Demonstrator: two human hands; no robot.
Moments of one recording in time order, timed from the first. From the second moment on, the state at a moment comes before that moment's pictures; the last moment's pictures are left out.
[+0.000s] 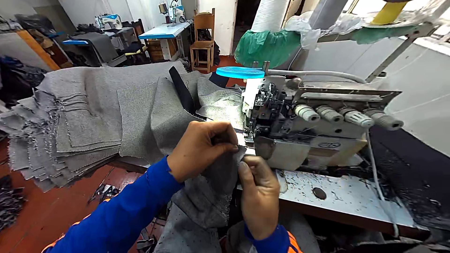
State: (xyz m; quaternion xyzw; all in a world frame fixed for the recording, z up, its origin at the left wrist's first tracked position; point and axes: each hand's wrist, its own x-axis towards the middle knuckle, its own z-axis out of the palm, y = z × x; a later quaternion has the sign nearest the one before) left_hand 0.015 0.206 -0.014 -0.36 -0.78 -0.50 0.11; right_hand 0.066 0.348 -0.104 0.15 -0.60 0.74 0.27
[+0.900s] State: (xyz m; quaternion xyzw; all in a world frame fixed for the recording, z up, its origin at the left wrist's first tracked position) left_hand 0.067 0.238 -0.065 -0.42 -0.84 -0.20 0.27; right_hand 0.073 0.398 -0.131 0.17 -0.59 0.79 0.07
